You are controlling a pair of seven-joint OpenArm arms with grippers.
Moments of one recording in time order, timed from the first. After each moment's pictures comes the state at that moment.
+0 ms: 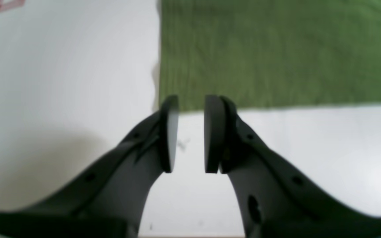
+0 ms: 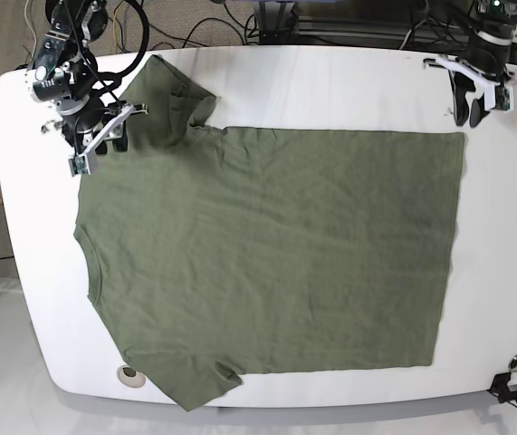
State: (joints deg) left arm 50.3 -21.4 -20.0 117.5 -22.8 -6.6 11.8; right arm -18.9 5.8 27.5 112.3 18.8 28.1 -61.1
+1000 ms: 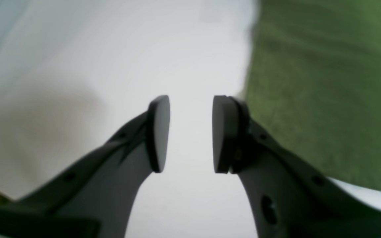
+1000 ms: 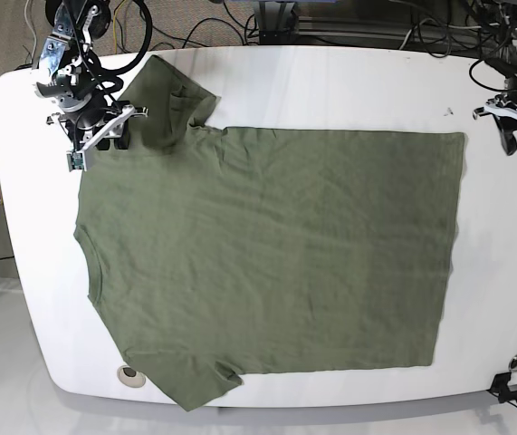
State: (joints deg) left arm 33.3 -15.7 -37.1 109.5 -27.6 -7.8 28.6; right arm -19.0 5.8 27.3 107.6 20.5 24.7 -56.5
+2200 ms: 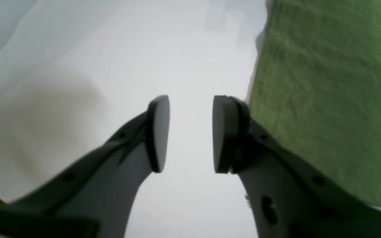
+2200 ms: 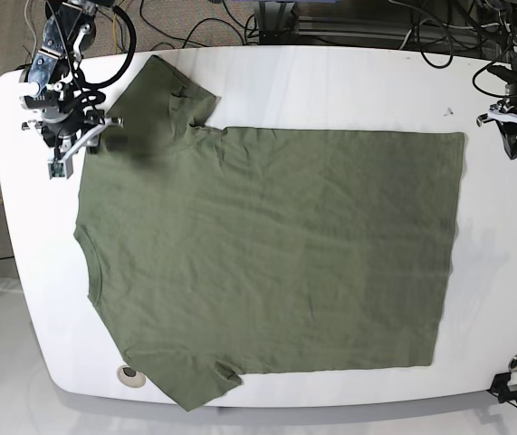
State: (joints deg) left arm 31.2 -15.3 -36.9 108.4 -27.7 -8.8 28.8; right arm -14.6 8.1 30.4 103.5 11.2 23.6 -56.8
